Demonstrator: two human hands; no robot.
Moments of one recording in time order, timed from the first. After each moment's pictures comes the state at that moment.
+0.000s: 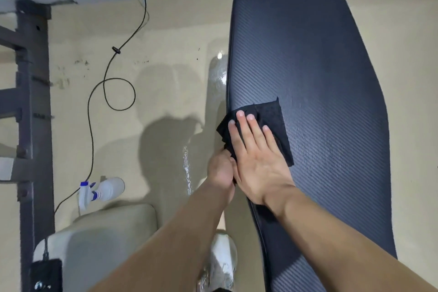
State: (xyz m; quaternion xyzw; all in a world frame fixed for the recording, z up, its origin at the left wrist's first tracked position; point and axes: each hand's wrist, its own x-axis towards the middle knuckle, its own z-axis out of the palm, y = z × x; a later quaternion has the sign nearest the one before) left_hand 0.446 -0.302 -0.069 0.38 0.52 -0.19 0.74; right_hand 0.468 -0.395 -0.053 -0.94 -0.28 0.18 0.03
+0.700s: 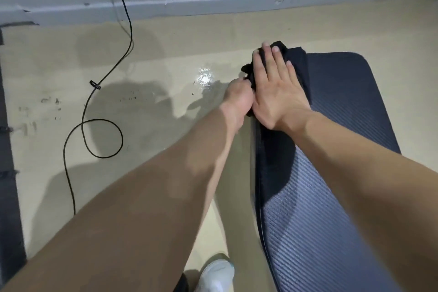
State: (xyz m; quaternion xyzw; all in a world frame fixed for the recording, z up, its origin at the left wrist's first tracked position) left_hand 0.764 -0.197 -0.080 0.53 0.34 -0.23 0.74; right_hand 0.772 -0.292 -0.044 -0.96 -0.18 0.20 -0.04
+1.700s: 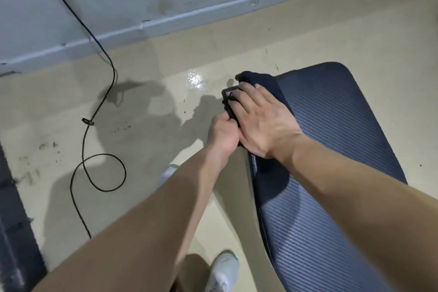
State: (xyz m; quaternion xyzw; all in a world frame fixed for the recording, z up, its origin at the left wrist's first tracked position) left_hand 0.756 -0.191 -0.091 0.63 0.28 -0.27 0.67; right_hand 0.781 -0.294 -0.039 -0.93 -0.28 0.19 -0.11
